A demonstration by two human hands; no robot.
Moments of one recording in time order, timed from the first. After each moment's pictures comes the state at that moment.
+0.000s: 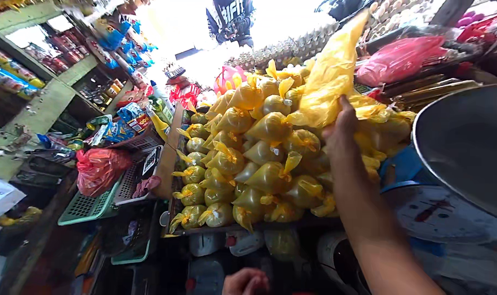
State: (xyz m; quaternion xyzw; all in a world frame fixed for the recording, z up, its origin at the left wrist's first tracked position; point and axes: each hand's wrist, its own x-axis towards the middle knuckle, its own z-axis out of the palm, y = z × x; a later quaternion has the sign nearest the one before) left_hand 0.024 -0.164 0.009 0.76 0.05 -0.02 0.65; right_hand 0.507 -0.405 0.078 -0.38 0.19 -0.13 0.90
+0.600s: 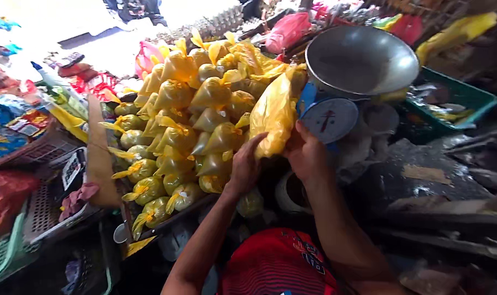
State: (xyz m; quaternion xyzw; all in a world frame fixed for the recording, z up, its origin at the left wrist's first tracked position) left_hand 0.206 -0.232 0.050 0.80 -0.33 0.14 0.49; right_hand 0.160 -0.400 0.109 -0.51 0.17 -0.09 0.84
